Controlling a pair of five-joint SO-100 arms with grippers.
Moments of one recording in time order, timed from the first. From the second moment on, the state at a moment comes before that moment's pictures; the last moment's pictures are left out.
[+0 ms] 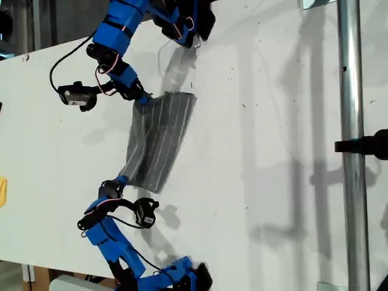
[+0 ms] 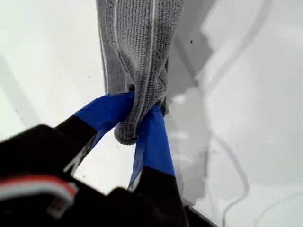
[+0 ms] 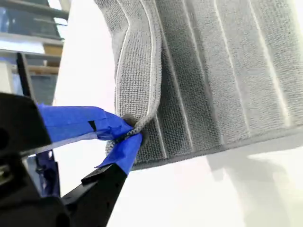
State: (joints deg) arm 0 -39.2 70.9 60.8 70.6 -40.7; arm 1 26.5 110.7 97.3 83.8 32.1
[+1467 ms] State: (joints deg) arm 0 -30.8 72.3 69.1 89.8 -51.9; arm 1 14.9 108.5 123.6 74.7 54.1
